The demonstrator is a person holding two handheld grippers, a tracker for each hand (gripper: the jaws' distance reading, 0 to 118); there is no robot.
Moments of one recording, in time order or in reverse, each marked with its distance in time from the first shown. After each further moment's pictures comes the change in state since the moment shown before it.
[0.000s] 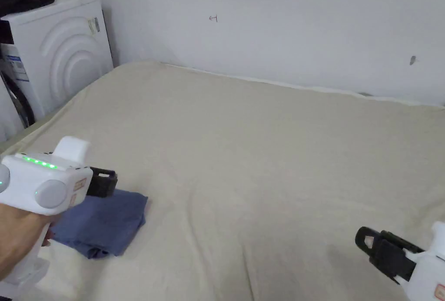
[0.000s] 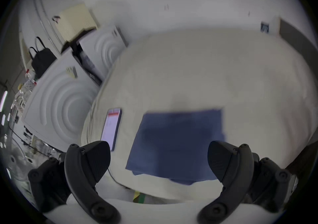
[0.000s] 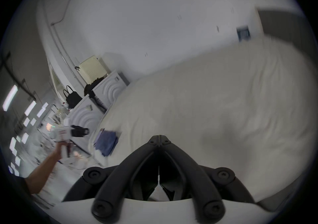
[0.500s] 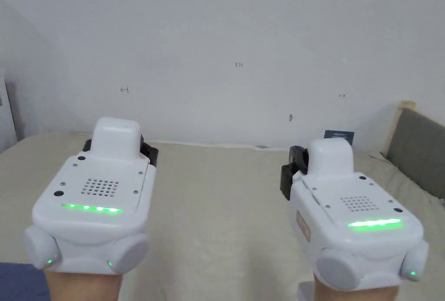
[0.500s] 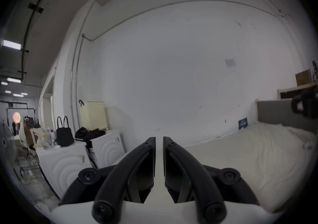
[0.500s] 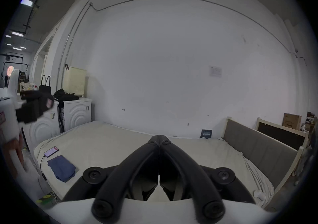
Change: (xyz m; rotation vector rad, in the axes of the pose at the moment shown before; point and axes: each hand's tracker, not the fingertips) left arm 0.201 0.093 0.233 0.652 -0.133 0.099; right arm -0.140 0.068 0.117 0.479 -0.383 0.450
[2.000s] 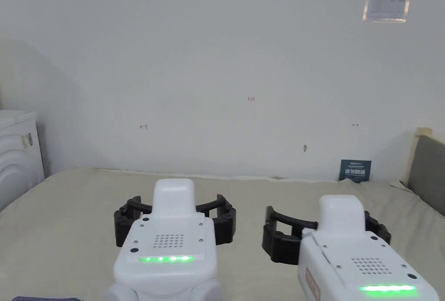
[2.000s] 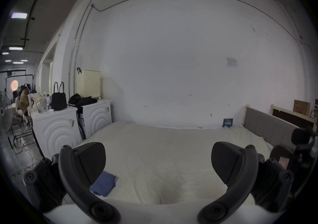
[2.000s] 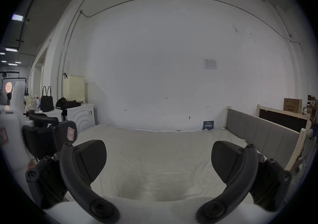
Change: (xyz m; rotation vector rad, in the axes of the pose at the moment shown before) left arm 0.064 0.008 0.028 -0.086 0.036 0.094; right arm 0.013 -0.003 0.024 -0.039 0.029 -0.103
